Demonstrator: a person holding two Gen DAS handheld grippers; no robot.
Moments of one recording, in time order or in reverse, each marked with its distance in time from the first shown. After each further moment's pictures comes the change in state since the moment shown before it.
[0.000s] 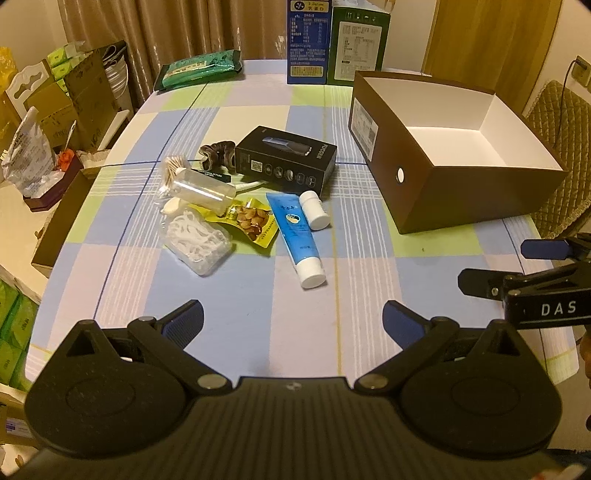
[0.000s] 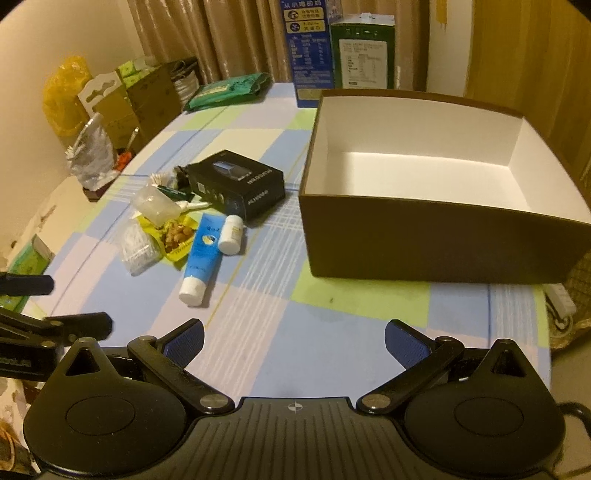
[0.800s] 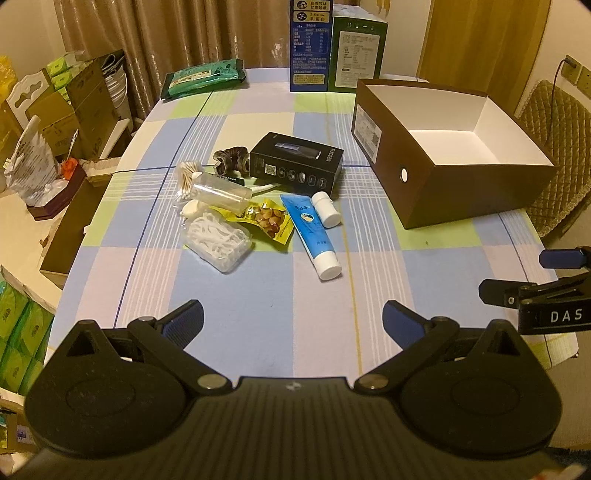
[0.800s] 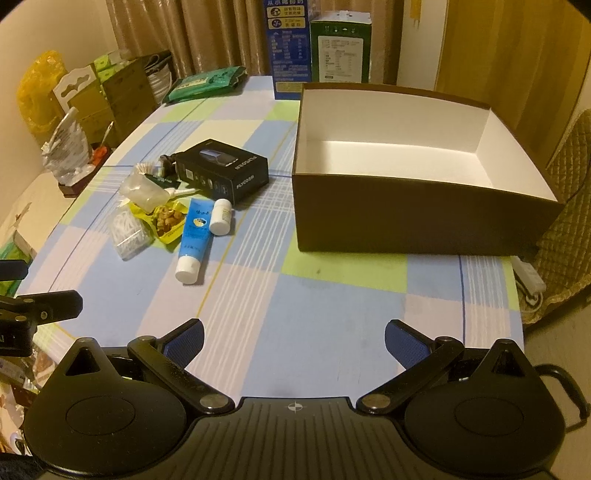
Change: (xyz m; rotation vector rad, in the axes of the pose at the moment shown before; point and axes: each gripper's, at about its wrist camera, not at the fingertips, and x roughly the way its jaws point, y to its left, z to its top) left arm -0.027 0.023 -0.011 0.030 -0.022 -0.009; right arm -0.027 0.026 -0.019 0.035 0.031 -0.127
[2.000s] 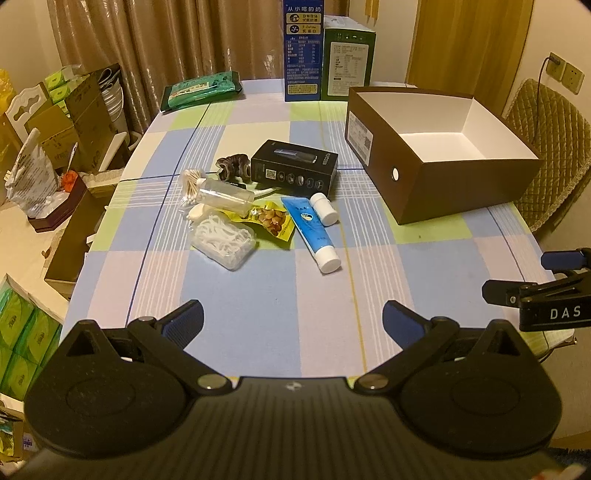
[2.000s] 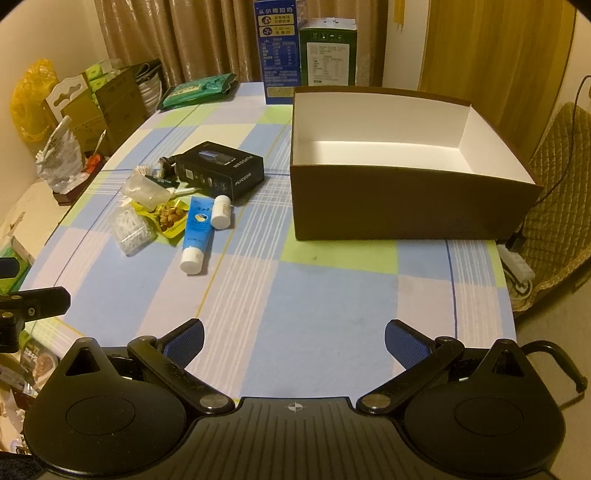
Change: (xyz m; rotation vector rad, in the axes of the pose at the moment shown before) left arm -0.025 0.010 -0.020 0.038 -0.044 -0.017; right arm -0.022 0.014 -0.024 0.039 -0.029 -0.040
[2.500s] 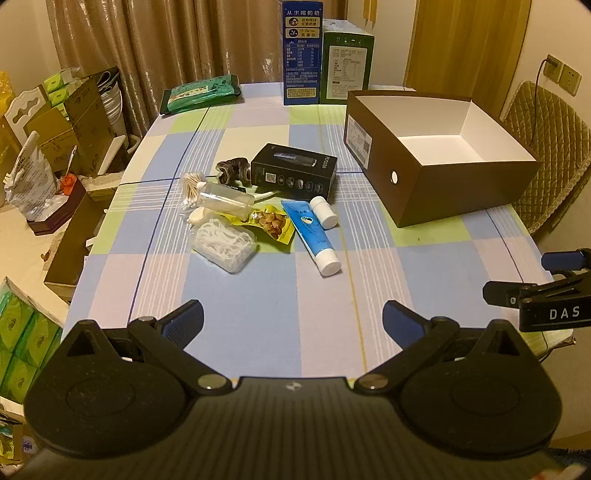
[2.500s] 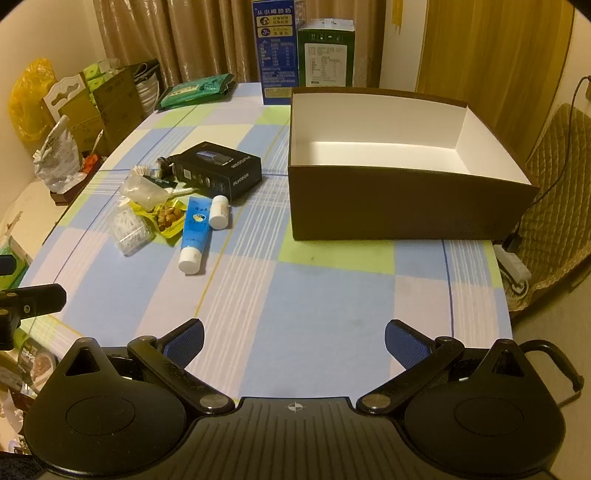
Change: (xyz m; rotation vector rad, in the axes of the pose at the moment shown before) left arm -0.001 0.002 0.000 0.006 -0.011 -0.006; right arm -0.003 0.002 -0.001 0.002 -0.002 -0.012
